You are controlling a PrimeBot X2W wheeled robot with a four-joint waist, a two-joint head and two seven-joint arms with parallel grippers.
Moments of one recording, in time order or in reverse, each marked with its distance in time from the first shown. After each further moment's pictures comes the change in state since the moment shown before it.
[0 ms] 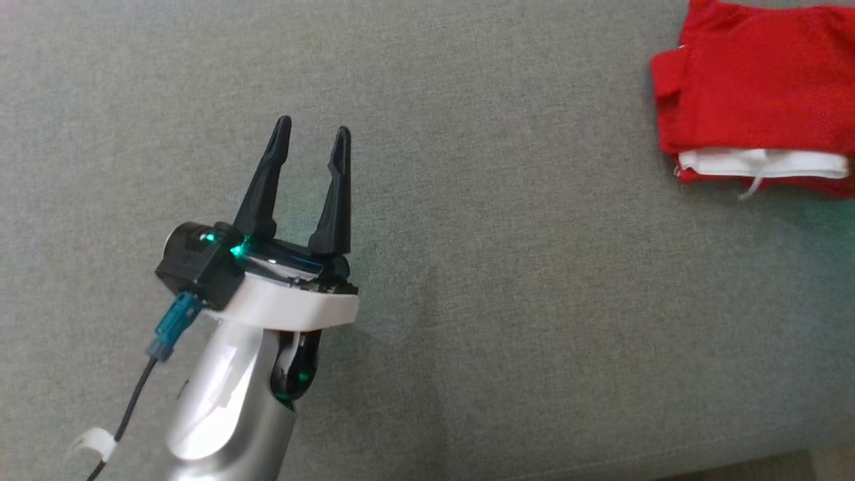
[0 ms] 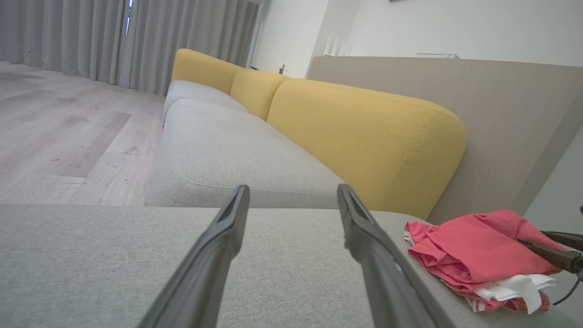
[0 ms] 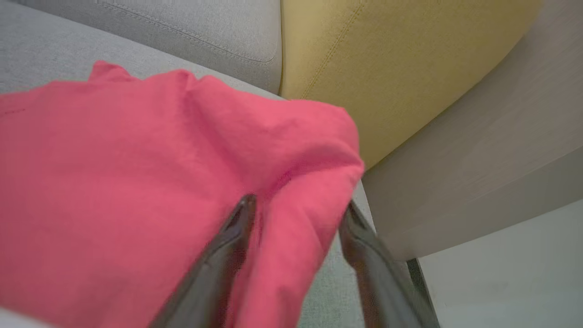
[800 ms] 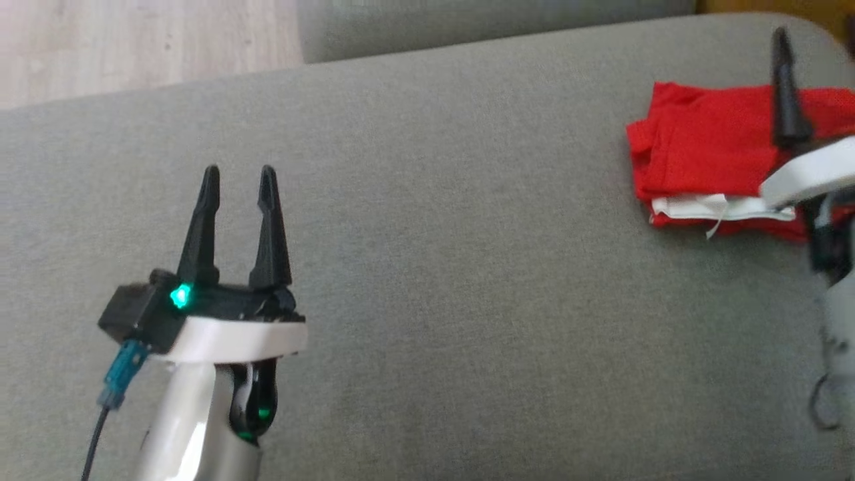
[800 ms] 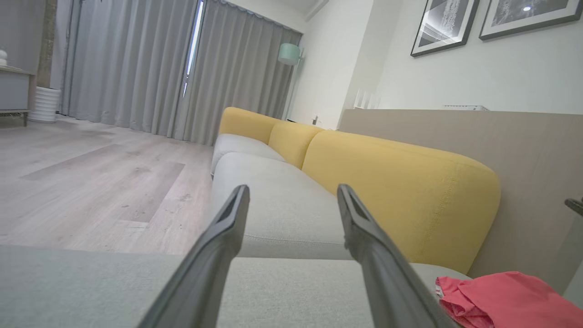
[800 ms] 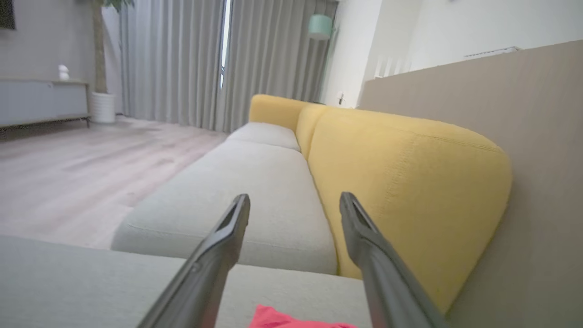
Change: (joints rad) left arm 0.122 0.000 0.153 -0.027 0.000 0.000 0.000; right arm 0.131 0.232 -0.100 -0.392 0.062 0.000 -0.075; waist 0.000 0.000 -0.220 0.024
